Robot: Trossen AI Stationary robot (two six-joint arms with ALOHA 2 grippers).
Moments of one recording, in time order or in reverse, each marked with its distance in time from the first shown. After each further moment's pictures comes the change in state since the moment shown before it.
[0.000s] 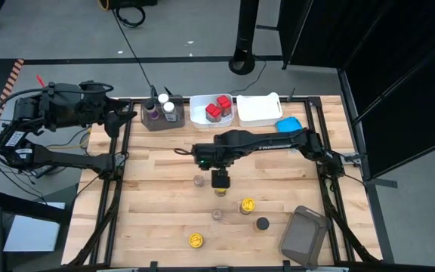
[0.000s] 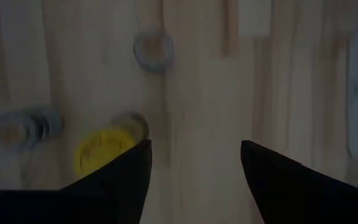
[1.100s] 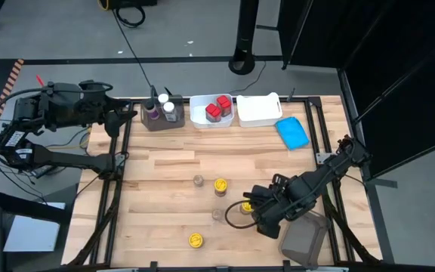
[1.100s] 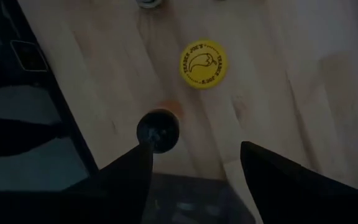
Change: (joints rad) left arm 0.000 0.000 0.000 0.017 0.000 0.003; right arm 0.498 -0.354 -0.308 -0.136 0.001 0.858
